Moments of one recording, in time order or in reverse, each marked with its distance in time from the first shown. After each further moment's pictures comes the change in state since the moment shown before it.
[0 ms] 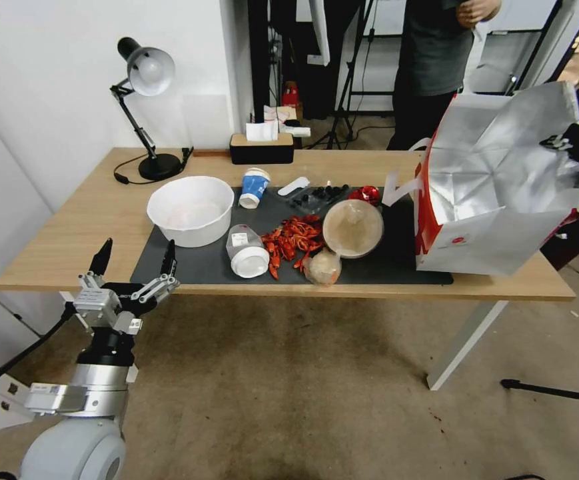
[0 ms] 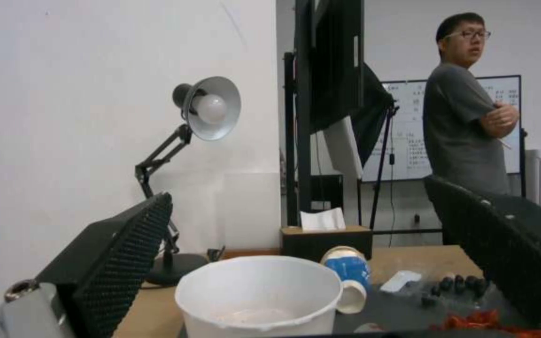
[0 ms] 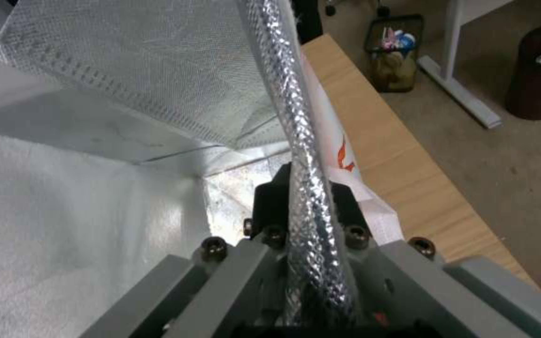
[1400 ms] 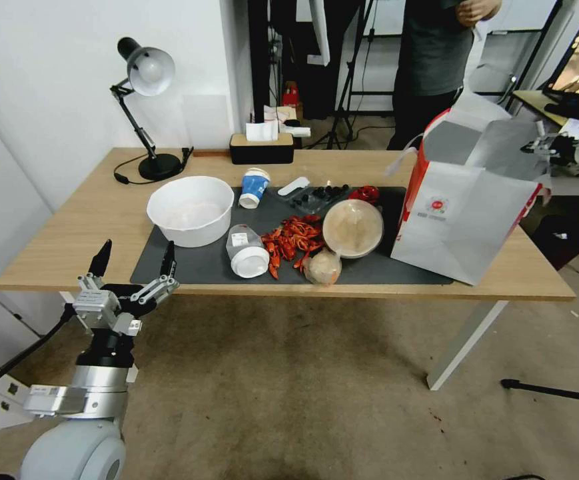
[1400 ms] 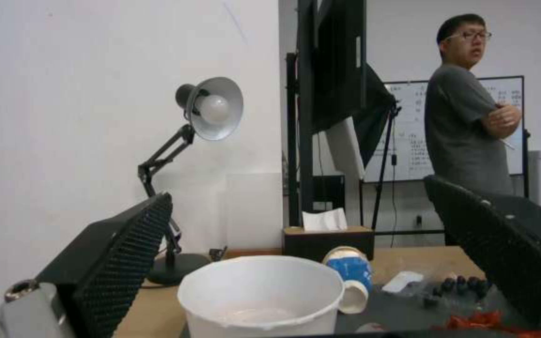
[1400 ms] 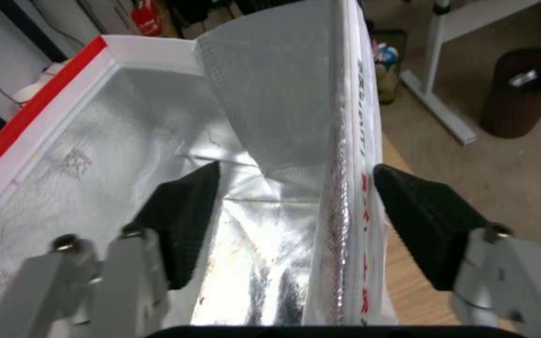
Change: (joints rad) left arm 0.007 -0.002 -0.001 -0.002 0.001 -0.008 -0.005; right arm 0.071 0.018 -0.105 -0.046 -0.128 -0.008 -0.049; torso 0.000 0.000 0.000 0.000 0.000
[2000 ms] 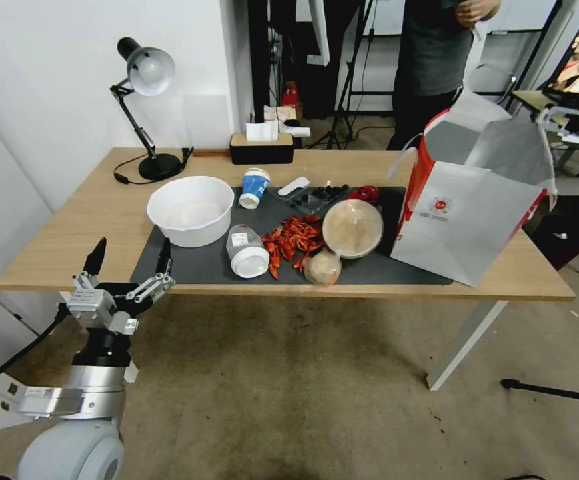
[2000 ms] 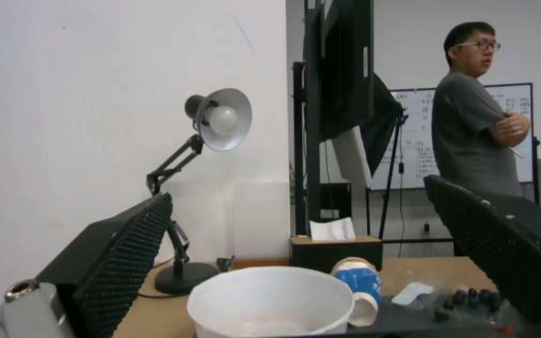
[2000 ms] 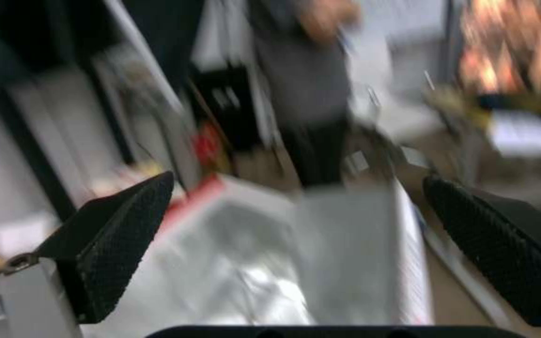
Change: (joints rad) left arm -0.008 -0.007 -0.015 -0.006 0.000 -0.006 -0.004; right arm -0.340 -0.027 0.267 0.239 -0.435 0.321 -0.327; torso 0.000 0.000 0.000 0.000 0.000
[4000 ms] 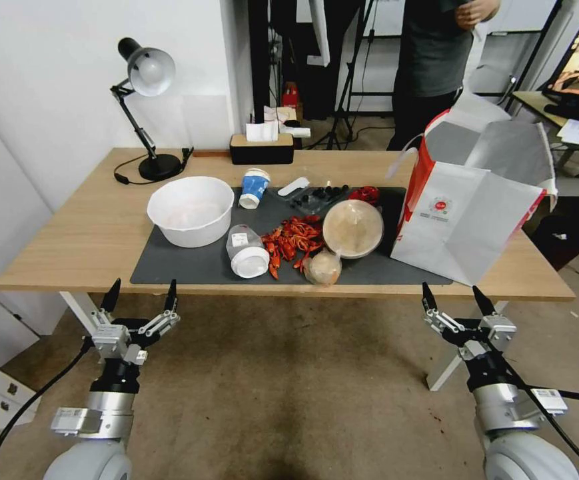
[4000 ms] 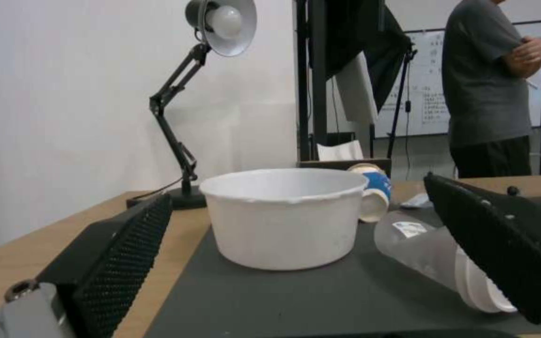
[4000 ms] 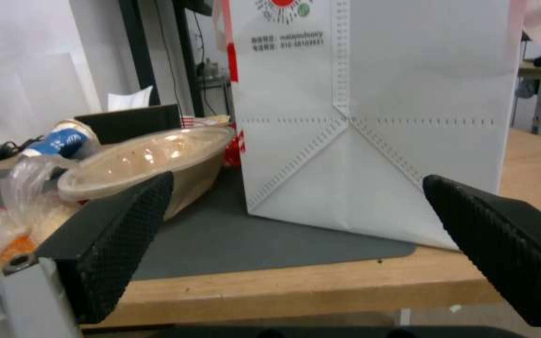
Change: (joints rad) left arm 0.014 -0.035 0.030 0.242 0.027 -0.117 0.073; right arm -0.997 0.580 -0.021 0.162 -0.907 0.746 -0.263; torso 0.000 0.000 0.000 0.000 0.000
